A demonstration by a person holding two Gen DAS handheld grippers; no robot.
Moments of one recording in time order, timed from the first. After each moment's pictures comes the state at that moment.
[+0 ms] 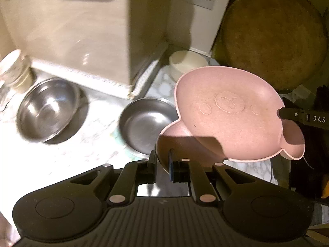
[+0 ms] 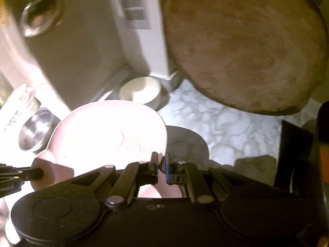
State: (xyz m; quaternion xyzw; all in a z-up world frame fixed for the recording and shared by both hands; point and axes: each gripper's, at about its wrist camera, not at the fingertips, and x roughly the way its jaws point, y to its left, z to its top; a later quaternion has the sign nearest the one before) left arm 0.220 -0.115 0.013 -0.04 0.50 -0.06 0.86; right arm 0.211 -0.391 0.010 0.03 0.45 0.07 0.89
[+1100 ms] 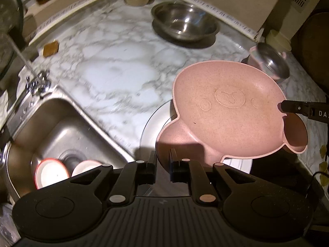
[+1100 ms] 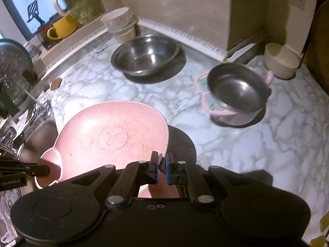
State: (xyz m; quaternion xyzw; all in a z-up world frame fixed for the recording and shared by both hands) left arm 0.031 0.101 -0.024 -0.12 0.56 0.08 0.81; right arm 0.112 -0.157 -0.044 -0.04 0.51 0.24 0.83
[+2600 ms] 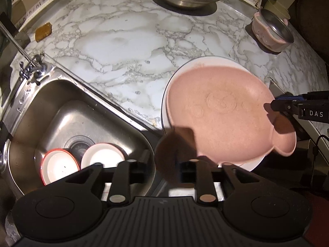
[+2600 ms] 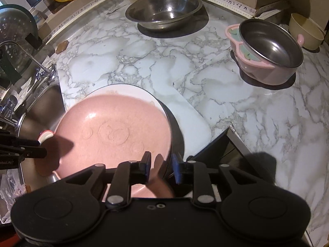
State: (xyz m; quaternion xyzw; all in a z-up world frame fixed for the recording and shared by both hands) left arm 0.016 0.125 -0.050 -0.09 0.61 0.03 0.79; right arm 0.088 -0.135 -0.088 -0.06 0.56 0.26 0.78
